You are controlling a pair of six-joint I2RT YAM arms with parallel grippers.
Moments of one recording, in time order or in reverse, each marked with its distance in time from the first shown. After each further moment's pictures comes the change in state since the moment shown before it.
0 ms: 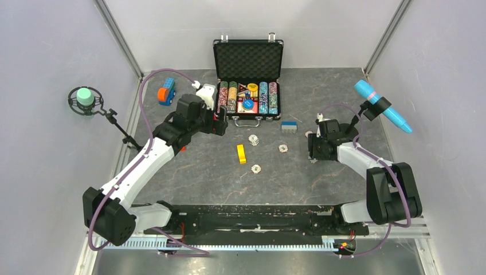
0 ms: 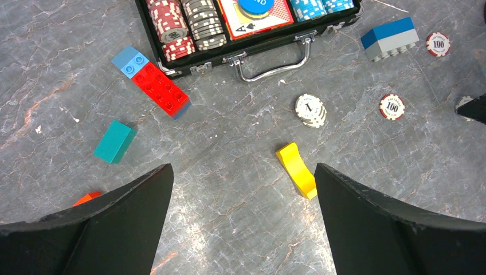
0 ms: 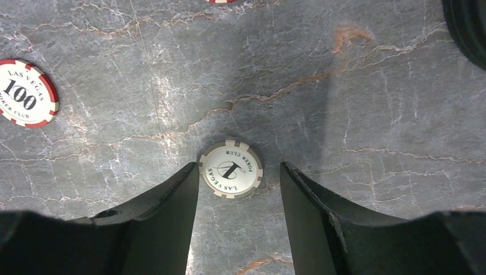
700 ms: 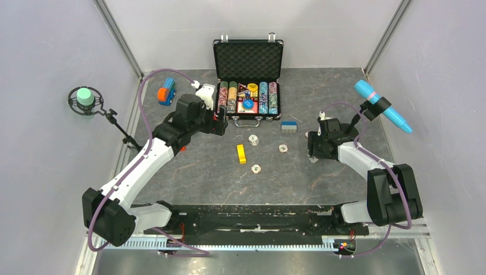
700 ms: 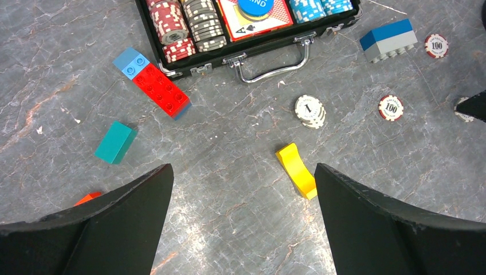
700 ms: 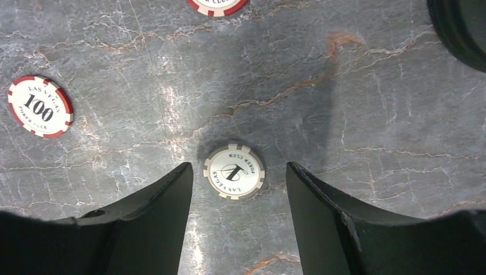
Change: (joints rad) left arm 0.000 -0.006 0.000 0.000 0.000 0.000; right arm -0.001 -0.014 0.013 -0.004 0.013 0.042
